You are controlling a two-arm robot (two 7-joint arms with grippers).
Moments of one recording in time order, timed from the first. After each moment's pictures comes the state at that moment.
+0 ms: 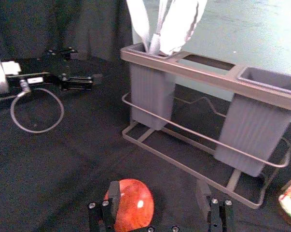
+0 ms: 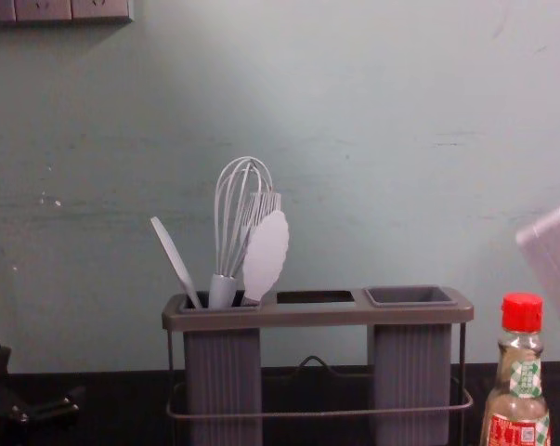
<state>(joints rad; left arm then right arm) -0.20 0.60 0.45 -1.41 -0.25 -0.12 0.03 -0.12 0.30 -0.35 -1.84 0.06 0.26 0.24</state>
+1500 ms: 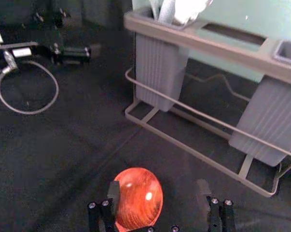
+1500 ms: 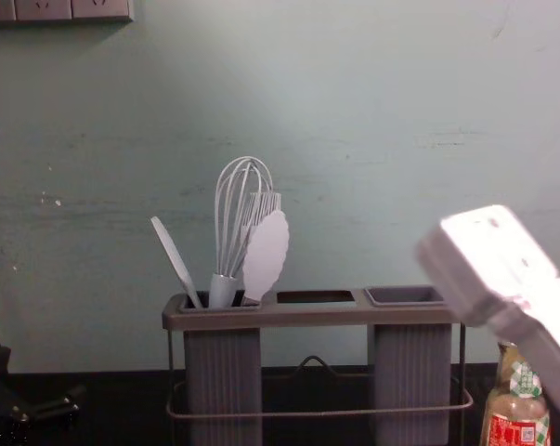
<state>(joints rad) -0.20 0.60 0.45 -1.41 -0.25 -0.12 0.03 -0.06 0.24 -0.40 -1.85 -0.01 0.48 0.23</state>
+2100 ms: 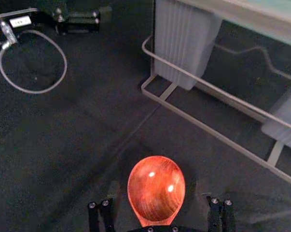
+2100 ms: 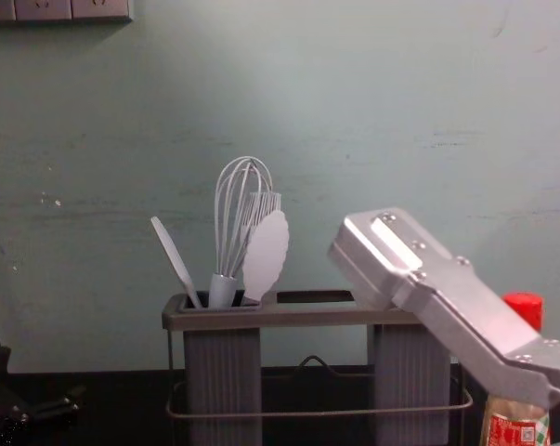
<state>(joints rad) -0.20 0.60 0.45 -1.41 -0.25 -0.12 0.03 0.05 0.18 -0.44 -1.86 -0.06 0.83 0.30</state>
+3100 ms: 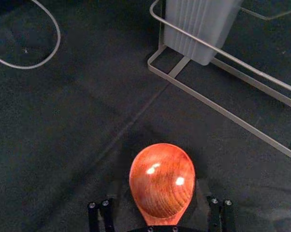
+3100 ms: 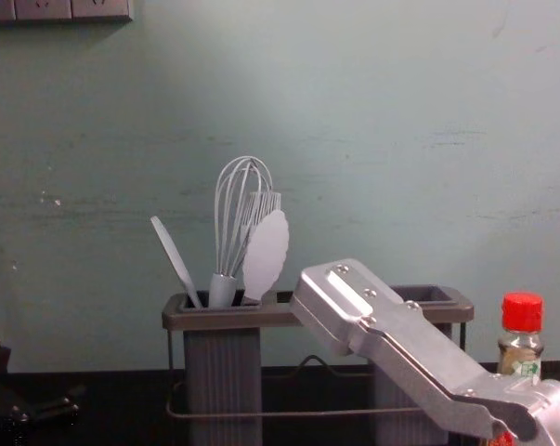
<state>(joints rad) -0.20 0.60 0.45 -1.41 -0.25 -0.12 0.03 0.10 0.13 -0.46 -1.77 -0.14 0.93 0.36</state>
